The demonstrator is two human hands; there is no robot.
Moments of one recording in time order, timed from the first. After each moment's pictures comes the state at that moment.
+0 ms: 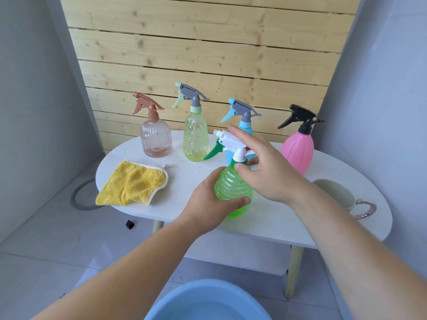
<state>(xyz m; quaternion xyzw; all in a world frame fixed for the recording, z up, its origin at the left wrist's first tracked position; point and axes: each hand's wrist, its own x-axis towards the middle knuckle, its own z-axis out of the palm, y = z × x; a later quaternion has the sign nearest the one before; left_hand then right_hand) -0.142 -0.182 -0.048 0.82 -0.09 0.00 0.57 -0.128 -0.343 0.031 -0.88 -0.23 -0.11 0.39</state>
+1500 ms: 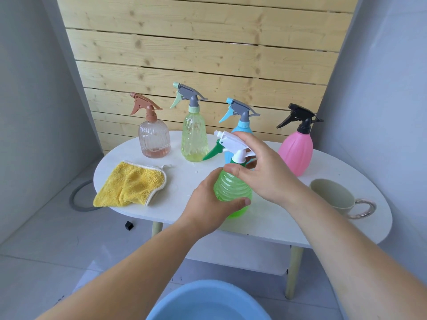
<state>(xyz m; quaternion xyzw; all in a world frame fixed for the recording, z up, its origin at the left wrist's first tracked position) -0.145 -0.186 -0.047 0.82 -0.08 0.01 0.56 -0.127 -0.341 0.025 -0.87 -0.20 -0.11 0.44</state>
